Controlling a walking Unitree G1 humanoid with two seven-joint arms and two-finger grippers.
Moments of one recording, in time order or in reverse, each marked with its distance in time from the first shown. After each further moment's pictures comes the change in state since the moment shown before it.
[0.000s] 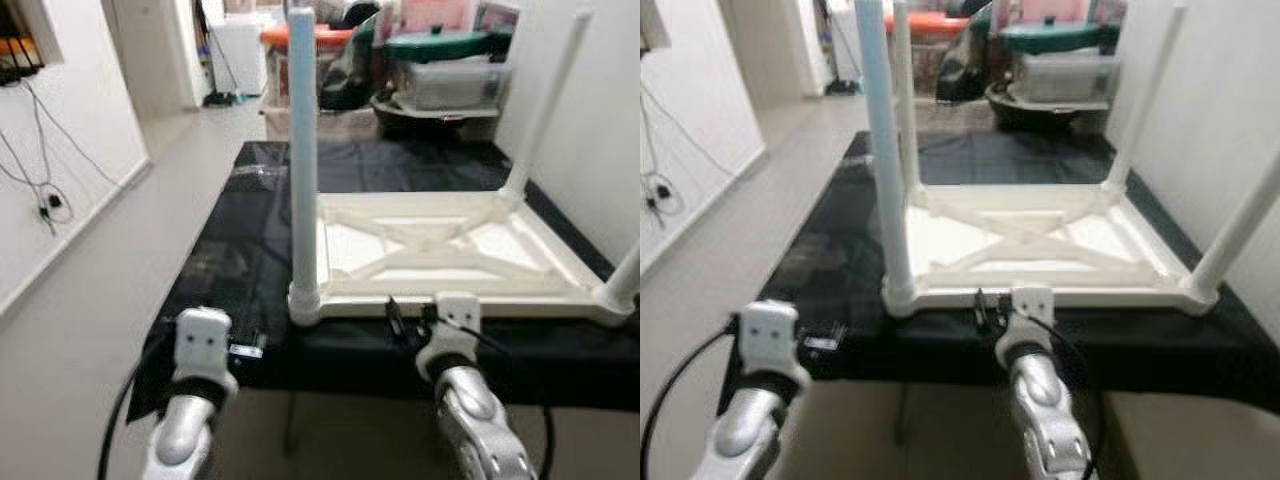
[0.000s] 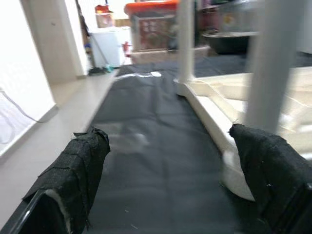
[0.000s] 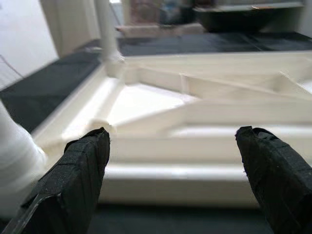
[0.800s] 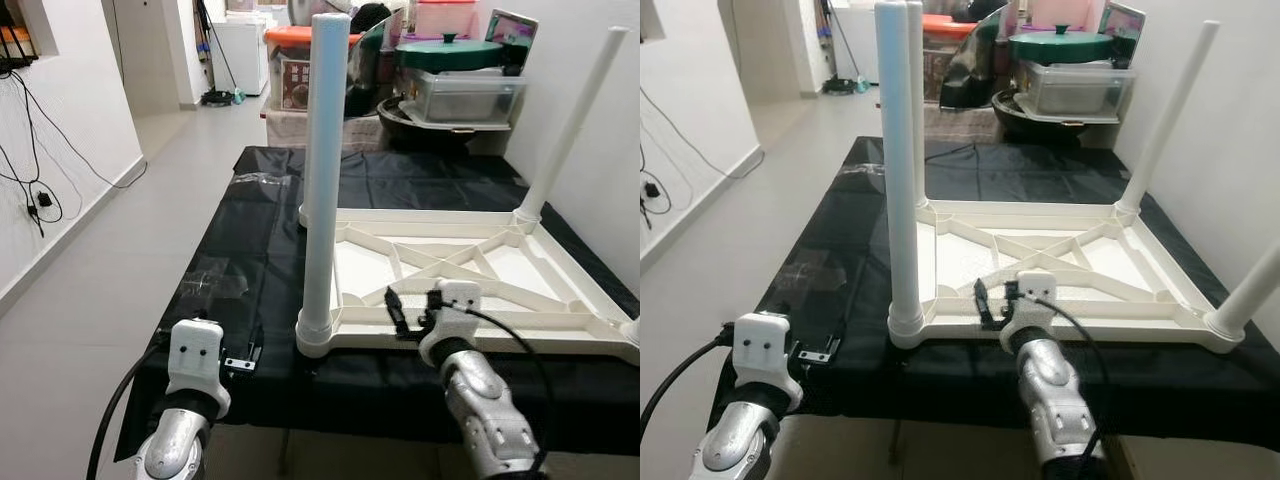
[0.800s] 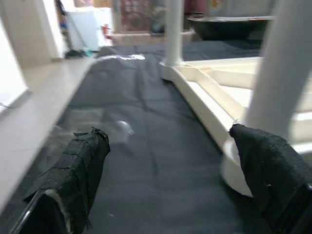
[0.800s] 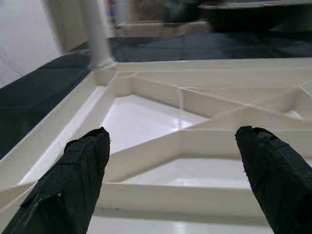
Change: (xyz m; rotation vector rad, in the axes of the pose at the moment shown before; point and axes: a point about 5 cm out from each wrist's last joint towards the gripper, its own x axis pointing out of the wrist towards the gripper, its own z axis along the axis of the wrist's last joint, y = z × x) left arm -0.008 -0.013 -0.009 -0.068 0.058 -0.122; right arm 0.029 -0.043 0.020 -0.016 -0.008 0.048
